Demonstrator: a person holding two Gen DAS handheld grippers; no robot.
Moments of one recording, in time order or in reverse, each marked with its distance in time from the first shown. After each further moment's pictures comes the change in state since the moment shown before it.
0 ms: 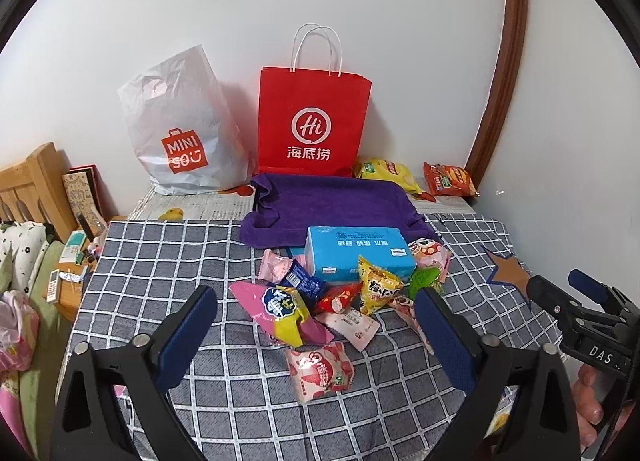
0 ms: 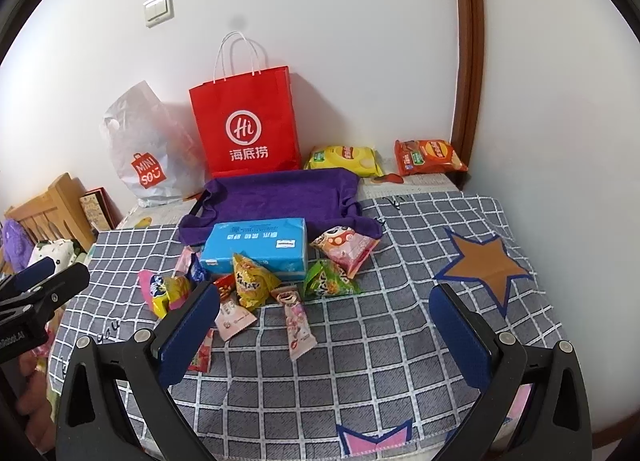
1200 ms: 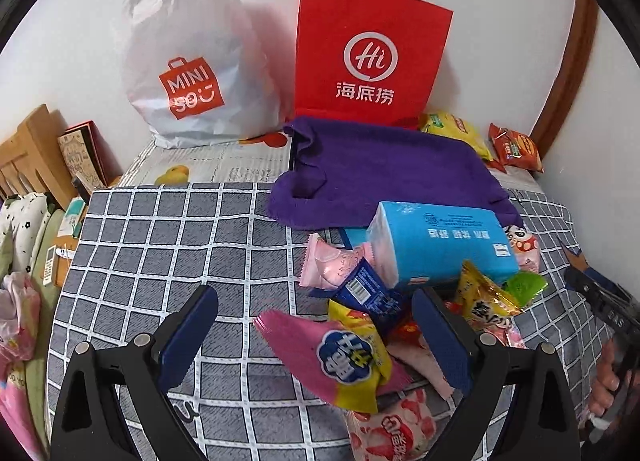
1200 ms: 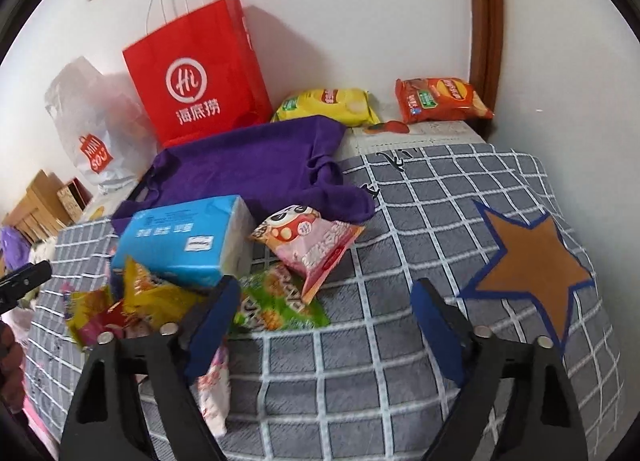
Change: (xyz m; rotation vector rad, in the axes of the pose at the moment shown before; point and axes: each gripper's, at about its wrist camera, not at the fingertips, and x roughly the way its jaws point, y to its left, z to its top) left arm 0.142 0.049 0.012 -0.044 0.198 0.097; right arm 0.176 -0.060 0.009 0.041 0.165 0.051
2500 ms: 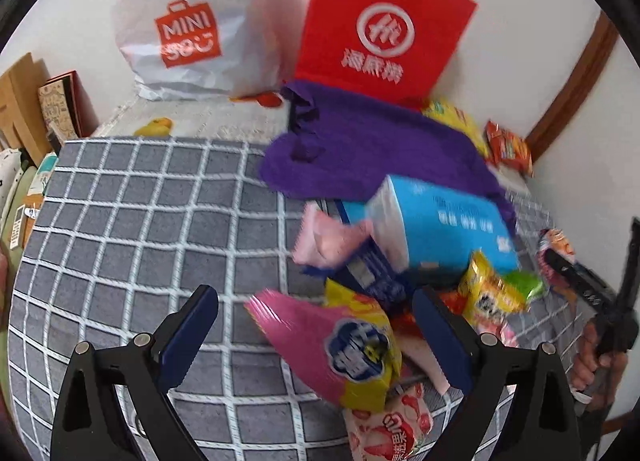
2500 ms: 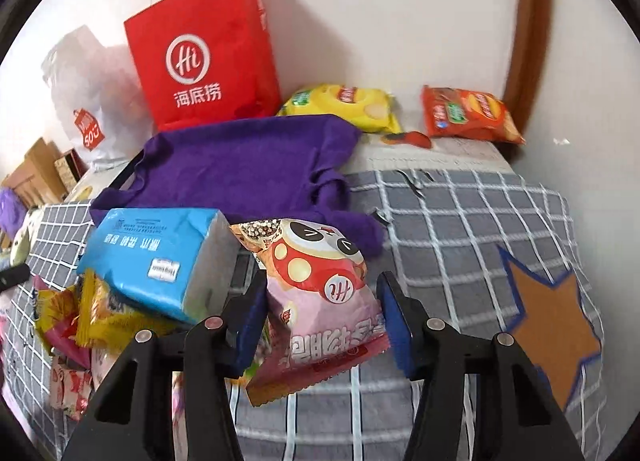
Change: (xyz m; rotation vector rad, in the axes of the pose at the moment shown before) left arm 0.034 0.020 -0.012 -0.084 0.102 -0.119; right arm 0.036 -0.001 0.028 -0.096 0.026 0.014
